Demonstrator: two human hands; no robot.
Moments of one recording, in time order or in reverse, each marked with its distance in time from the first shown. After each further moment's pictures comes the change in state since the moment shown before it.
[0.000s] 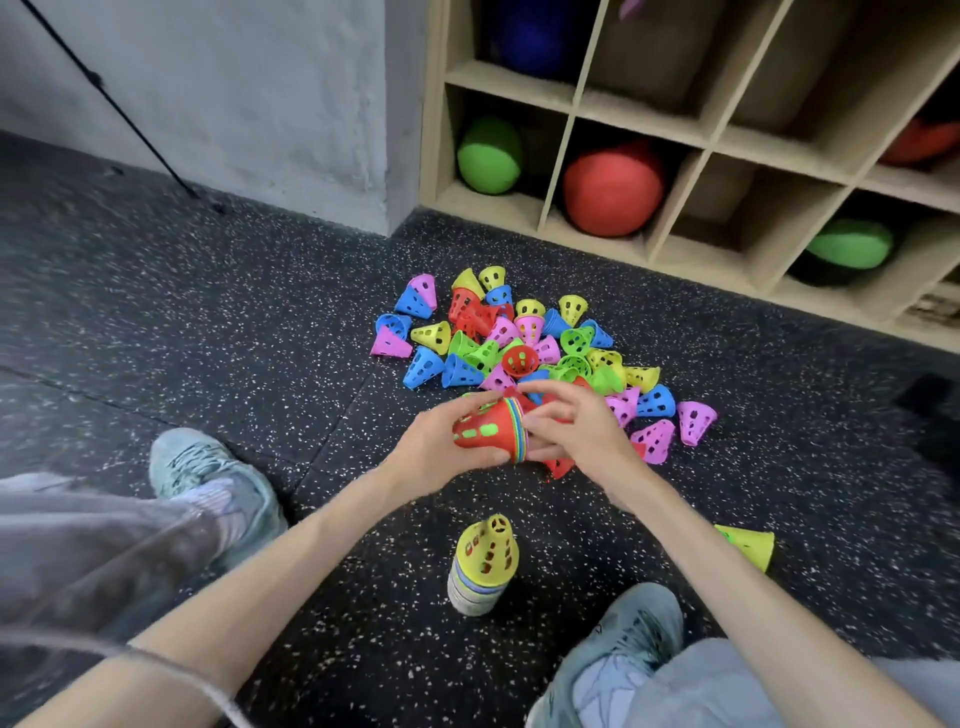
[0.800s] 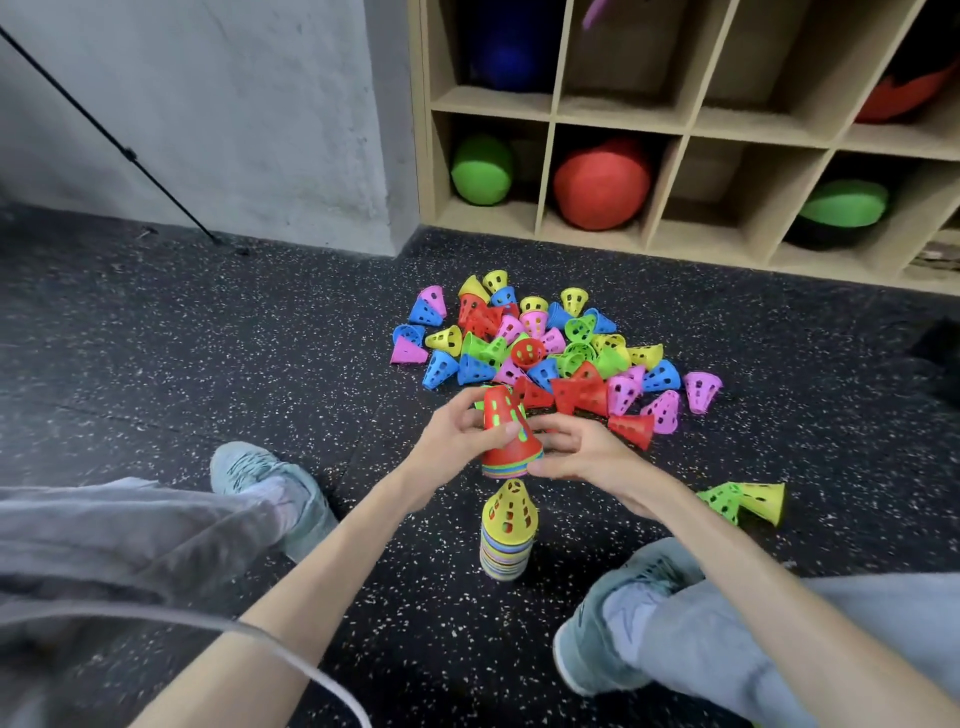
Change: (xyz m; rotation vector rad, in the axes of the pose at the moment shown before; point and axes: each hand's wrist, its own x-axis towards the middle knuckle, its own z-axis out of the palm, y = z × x) left_hand -0.049 0.040 0.006 -0.419 -0.002 -0.171; right_hand -0.057 0.024 0.001 0.059 -0.207 0.149
